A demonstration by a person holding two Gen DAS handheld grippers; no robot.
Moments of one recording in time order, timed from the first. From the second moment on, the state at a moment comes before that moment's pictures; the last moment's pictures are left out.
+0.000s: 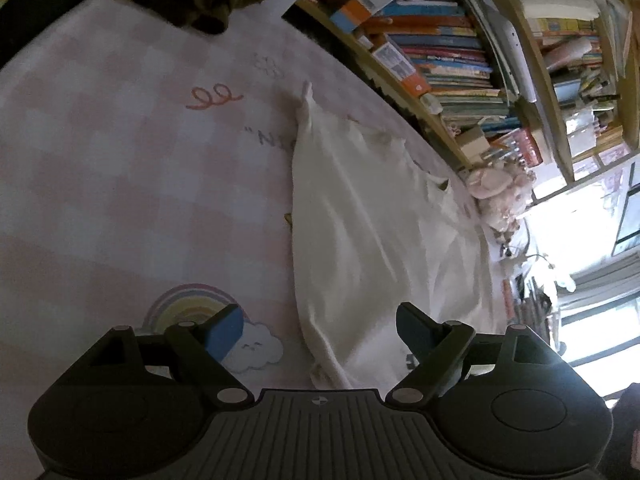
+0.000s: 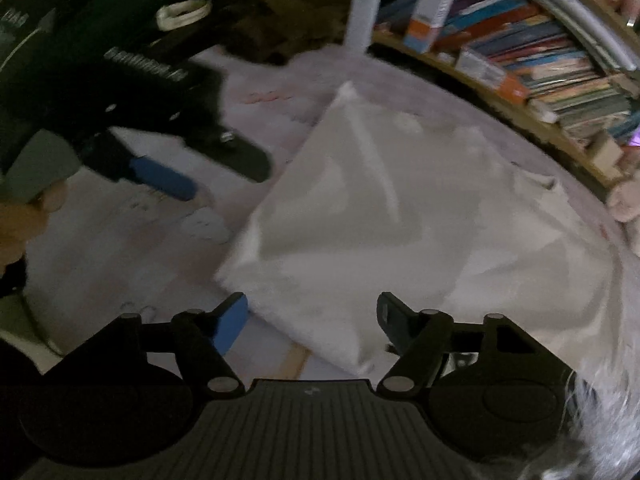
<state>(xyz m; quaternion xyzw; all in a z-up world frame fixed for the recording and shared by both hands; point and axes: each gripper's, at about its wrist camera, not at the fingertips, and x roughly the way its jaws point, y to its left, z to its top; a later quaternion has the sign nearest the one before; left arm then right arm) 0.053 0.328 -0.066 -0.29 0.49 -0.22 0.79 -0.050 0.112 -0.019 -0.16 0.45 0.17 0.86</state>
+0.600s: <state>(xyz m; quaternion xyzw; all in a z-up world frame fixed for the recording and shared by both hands) 0.066 0.325 -0.088 -0.38 0.53 -0.24 0.72 -0.037 0.122 -0.017 -0.11 0.45 0.20 0.86</state>
